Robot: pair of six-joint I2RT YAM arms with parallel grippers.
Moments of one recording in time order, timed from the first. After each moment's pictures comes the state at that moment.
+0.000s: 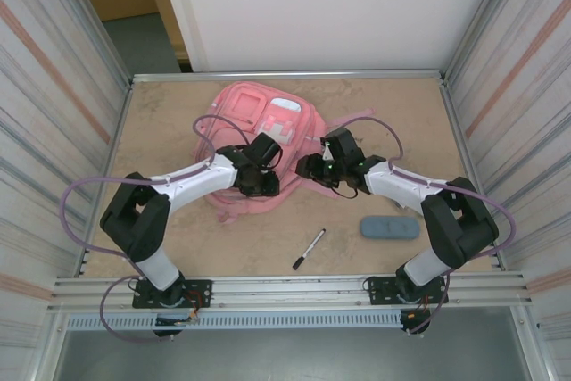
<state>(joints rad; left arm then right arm) -0.73 1.67 1.13 -0.69 0.03 -0.65 0.58 1.55 0.87 -0.13 -0.32 0.86</state>
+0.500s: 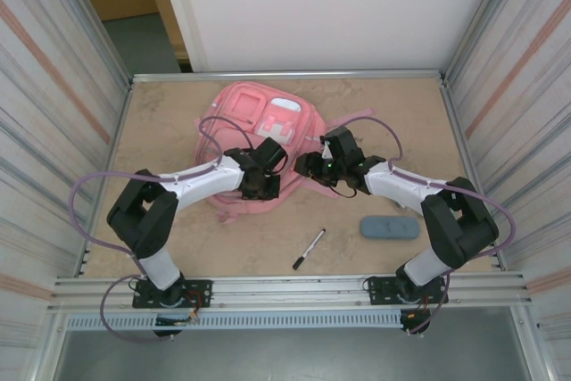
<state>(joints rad) -0.76 1.70 1.13 -0.71 -0.03 -0.65 0.58 1.55 0.87 -0.09 -0.33 0.88</state>
